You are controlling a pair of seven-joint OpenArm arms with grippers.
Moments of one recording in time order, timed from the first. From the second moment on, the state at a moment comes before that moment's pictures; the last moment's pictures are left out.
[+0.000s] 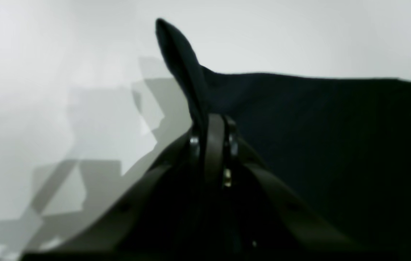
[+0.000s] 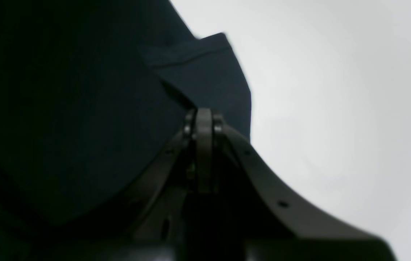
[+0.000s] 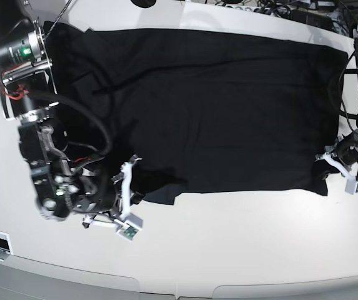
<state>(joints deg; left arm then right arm) -24.4 -31.3 -1.9 29.0 -26.8 -43.7 11.9 21.9 13.2 -14.4 78.5 21.0 39.2 -54.4</state>
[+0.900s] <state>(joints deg) -24.5 -31.6 -1.9 29.5 -28.2 -43.7 11.9 3.6 28.9 -10.4 101.7 41.6 40.4 -61.8</state>
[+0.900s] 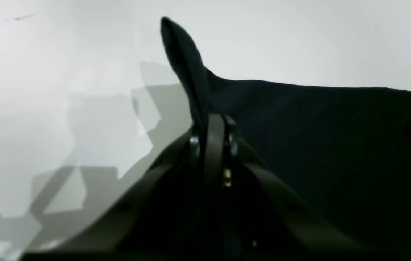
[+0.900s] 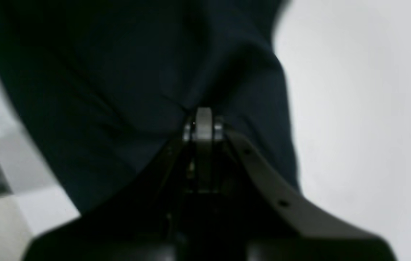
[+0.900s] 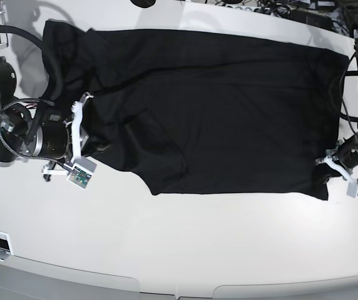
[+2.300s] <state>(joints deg) -24.4 -31.6 -1.9 29.5 -28.6 -43.7 11.9 11.6 13.1 -32.3 78.7 -2.0 20.9 -47.5</state>
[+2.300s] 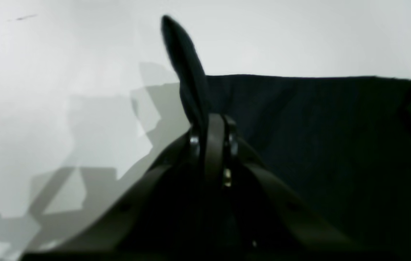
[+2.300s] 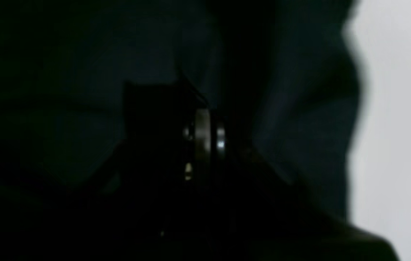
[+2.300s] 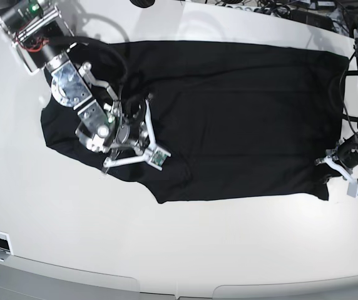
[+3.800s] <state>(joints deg) -23.6 -32.7 -1.9 33.5 -24.2 -43.7 12.5 10.2 38.4 -29.7 117.2 36.6 35.7 -67.8</state>
